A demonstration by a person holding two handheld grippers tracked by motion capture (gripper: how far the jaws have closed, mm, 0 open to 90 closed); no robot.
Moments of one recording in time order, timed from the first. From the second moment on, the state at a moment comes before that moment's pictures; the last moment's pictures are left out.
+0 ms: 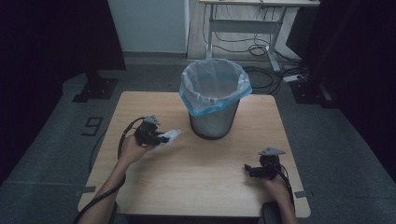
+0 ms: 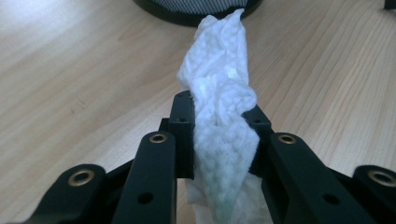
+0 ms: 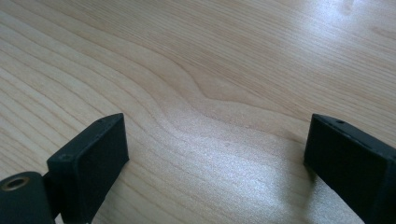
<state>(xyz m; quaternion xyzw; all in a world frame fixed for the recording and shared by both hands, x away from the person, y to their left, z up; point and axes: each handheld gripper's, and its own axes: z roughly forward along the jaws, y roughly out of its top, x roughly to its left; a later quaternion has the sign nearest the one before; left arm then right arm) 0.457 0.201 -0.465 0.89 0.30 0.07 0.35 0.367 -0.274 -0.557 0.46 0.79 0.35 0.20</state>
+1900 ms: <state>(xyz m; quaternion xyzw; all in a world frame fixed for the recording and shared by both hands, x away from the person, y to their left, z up) 0.489 0.199 -0.281 0.88 0.29 0.08 0.37 0.367 -0.274 -0.557 0.46 0.79 0.35 0.20</state>
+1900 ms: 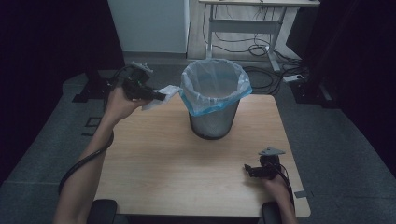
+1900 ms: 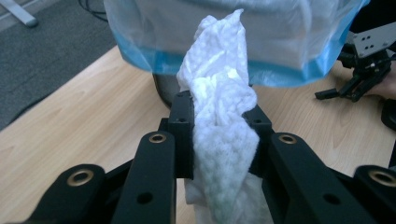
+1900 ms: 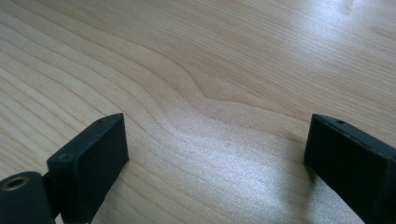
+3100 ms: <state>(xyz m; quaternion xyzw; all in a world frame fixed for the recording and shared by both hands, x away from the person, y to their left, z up) 0.533 0.117 -0.242 0.87 0.28 0.09 0.39 0.367 -0.273 -0.557 0.46 0.80 0.34 0.20</state>
